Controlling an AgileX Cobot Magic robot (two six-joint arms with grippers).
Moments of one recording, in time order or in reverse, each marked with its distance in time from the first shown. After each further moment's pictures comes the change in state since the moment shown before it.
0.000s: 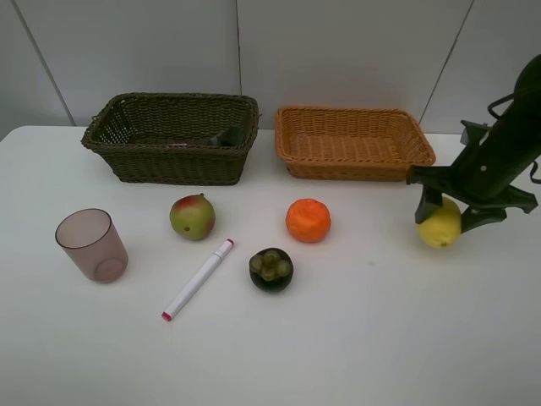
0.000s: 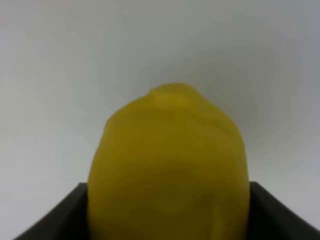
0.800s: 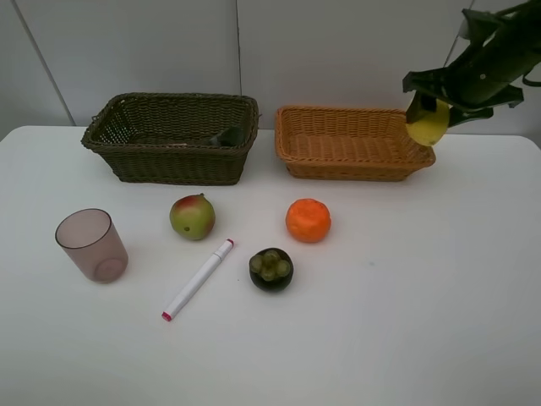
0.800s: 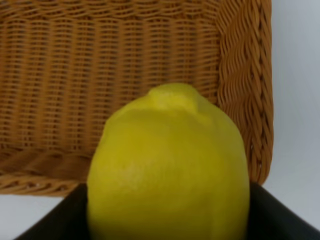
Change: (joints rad) left arm 0.000 0.000 0.000 0.000 0.000 0.000; right arm 0.000 0.044 -0.319 0.009 -0.124 -0.218
